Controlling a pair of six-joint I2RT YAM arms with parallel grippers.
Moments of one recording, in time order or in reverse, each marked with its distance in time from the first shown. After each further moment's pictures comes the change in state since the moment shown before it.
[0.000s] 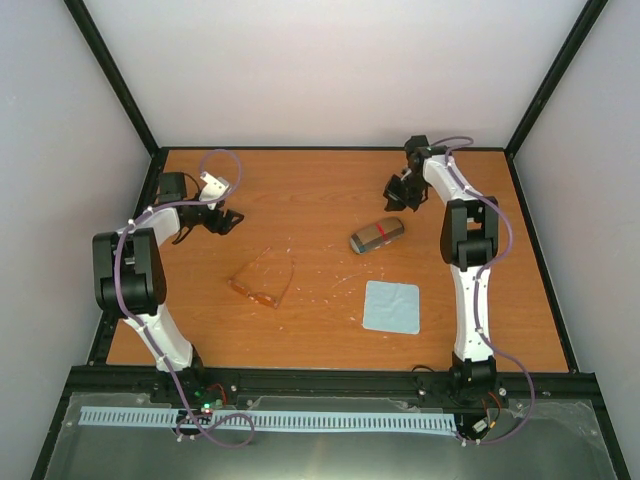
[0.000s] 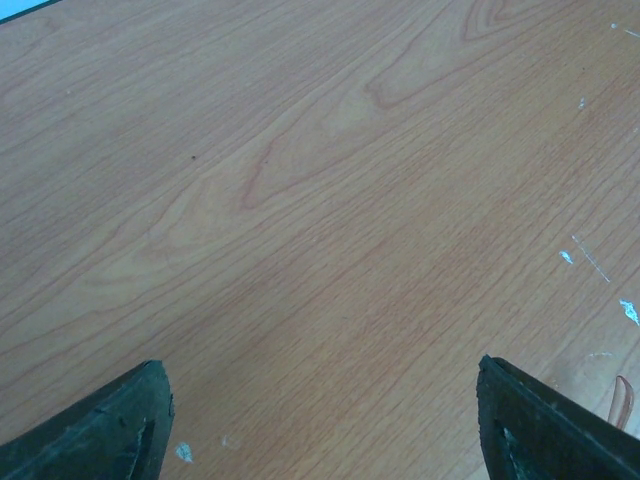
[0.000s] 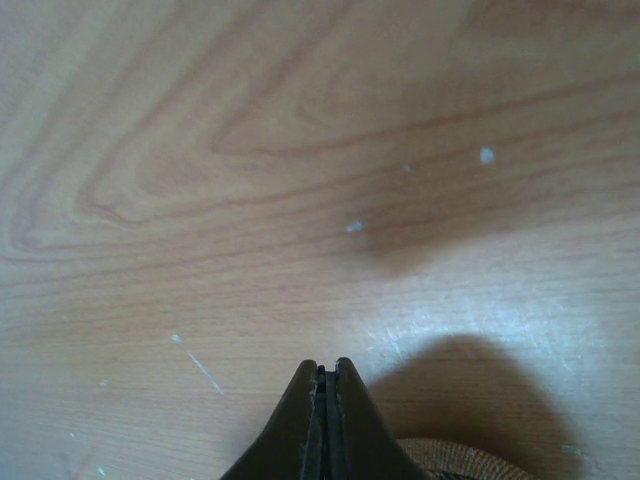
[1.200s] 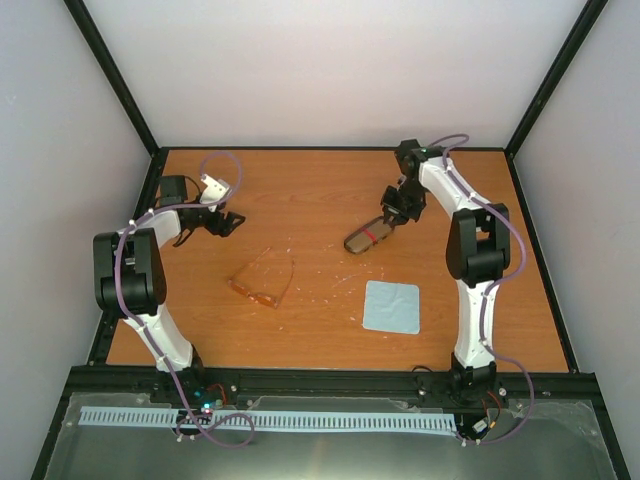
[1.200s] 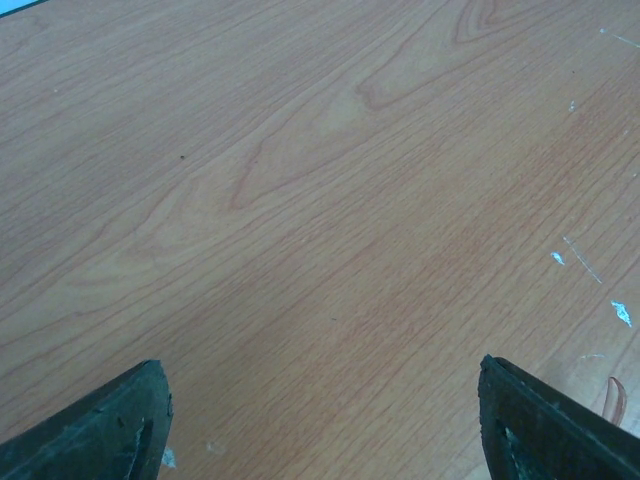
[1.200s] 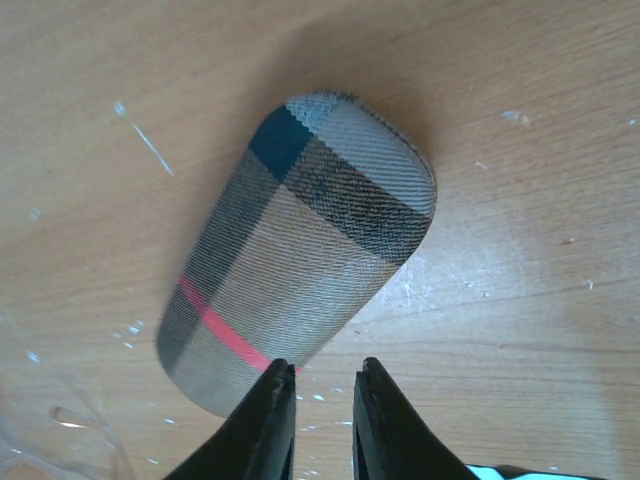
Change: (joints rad) left arm 0.000 0.001 -0.029 0.040 0.018 -0.007; right arm 0.080 -0.264 -0.246 -0.113 0.108 -0.006
